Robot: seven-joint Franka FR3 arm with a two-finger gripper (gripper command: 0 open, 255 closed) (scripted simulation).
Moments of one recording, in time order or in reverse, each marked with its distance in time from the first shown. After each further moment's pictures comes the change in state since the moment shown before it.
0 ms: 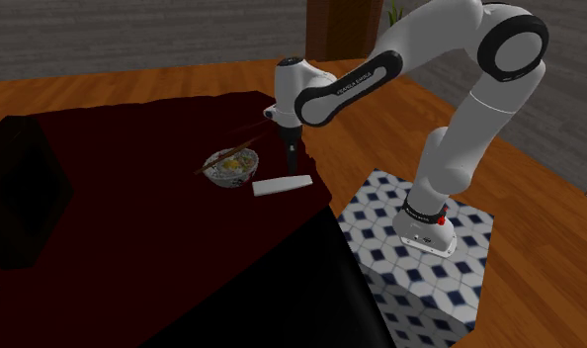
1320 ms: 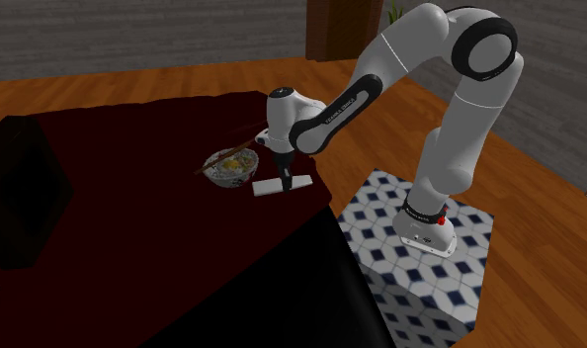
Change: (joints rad) arm 0.038 0.162 0.038 -0.020 -0.030 0.184 -0.059
